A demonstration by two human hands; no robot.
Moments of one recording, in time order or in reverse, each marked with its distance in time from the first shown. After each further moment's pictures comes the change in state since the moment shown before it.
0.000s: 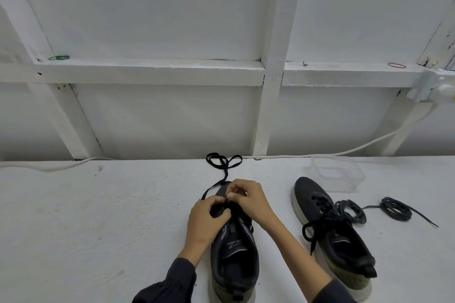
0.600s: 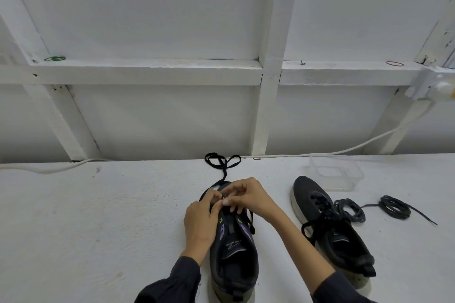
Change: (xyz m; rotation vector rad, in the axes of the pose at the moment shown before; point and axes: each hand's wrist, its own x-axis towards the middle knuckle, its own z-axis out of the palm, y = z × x) left_hand 0.000 0.006 0.003 0.194 0.132 0.038; right_hand 0.008 0.002 -0.016 0.162 -0.236 0.041
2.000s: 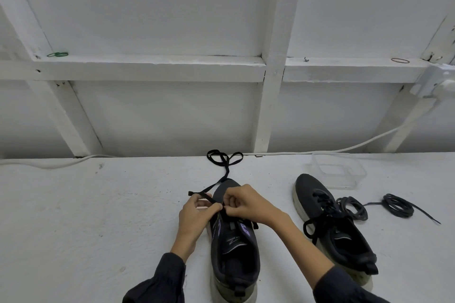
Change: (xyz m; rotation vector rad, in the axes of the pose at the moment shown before) left_hand 0.003 -0.016 -0.016 -0.516 -0.125 -0.446; right_hand -0.001 0.012 0.008 -0.494 -0.131 -0.132
